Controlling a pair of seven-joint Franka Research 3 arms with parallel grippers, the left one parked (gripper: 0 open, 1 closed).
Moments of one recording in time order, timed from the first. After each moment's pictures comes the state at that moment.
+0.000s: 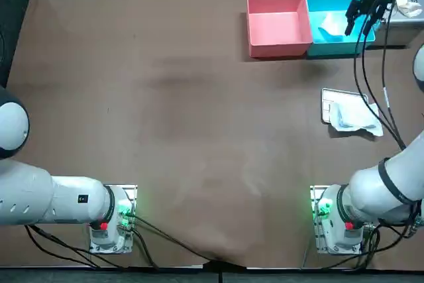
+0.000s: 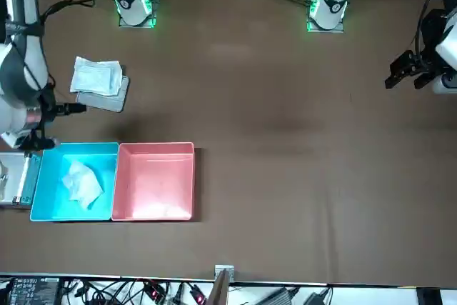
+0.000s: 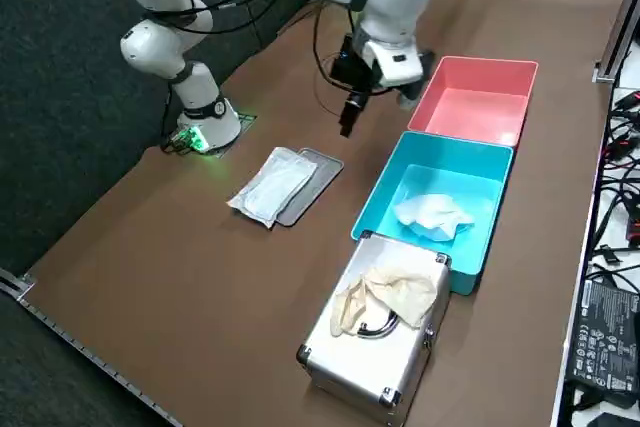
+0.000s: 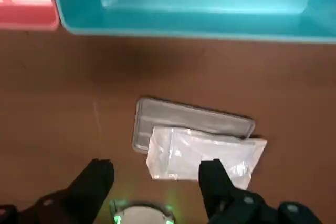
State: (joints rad) arm -0.16 0.37 0.04 -1.61 -0.02 1.55 -0.16
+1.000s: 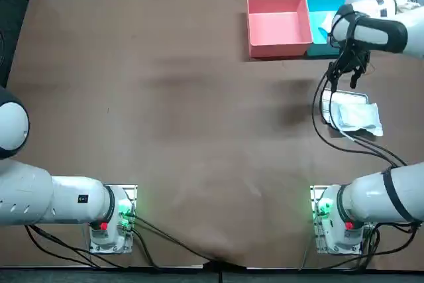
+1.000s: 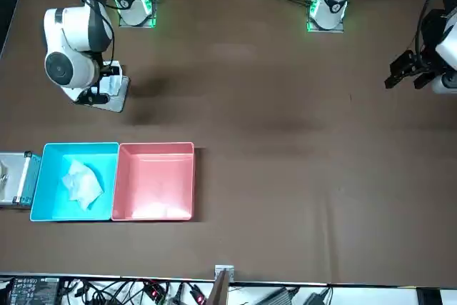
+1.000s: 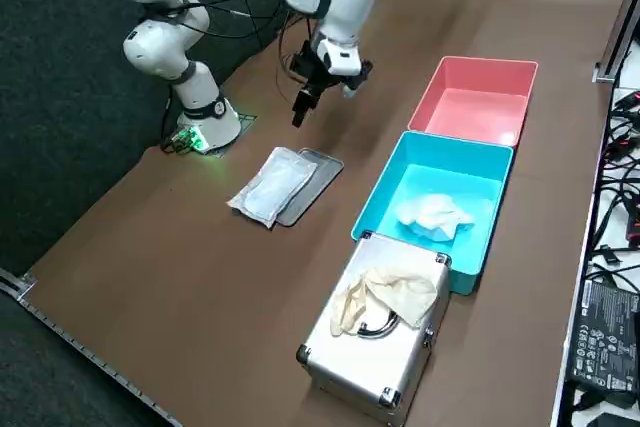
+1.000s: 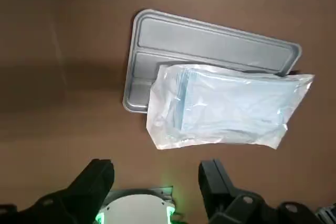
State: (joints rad) arm 0.02 0.02 0.04 -2.30 -0.16 1.82 0.09
